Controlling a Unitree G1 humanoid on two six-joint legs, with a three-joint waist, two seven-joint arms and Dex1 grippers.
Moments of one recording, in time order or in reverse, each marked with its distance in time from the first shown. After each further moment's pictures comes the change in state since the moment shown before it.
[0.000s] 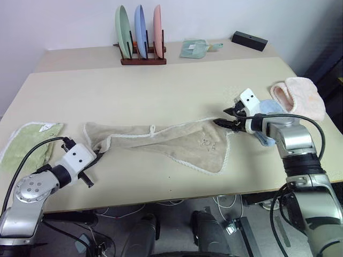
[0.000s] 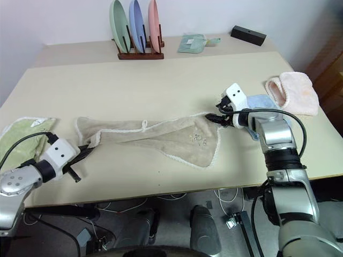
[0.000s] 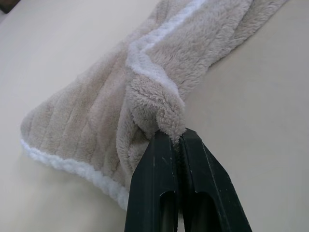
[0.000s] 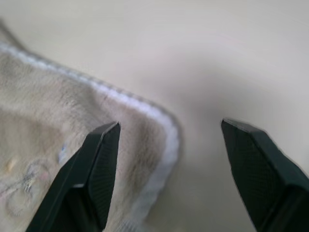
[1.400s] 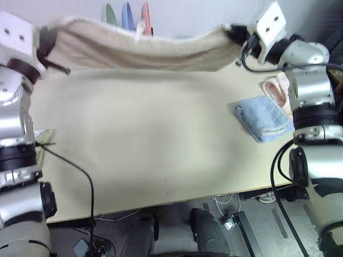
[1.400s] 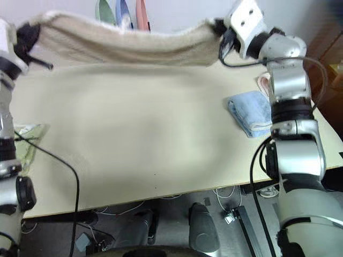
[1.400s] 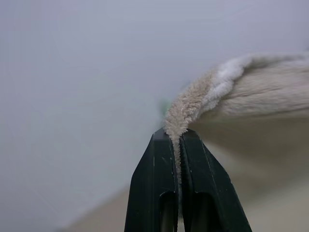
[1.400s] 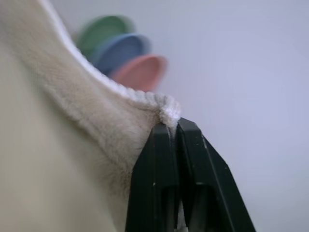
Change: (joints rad) left arm -0.743 0.048 0.088 0.399 -0.134 0.029 0.134; right arm -0.264 -0.089 0.017 0.045 -0.066 -0.633 0.028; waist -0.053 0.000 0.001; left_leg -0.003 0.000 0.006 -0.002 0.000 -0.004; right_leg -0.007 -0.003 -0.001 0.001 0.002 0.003
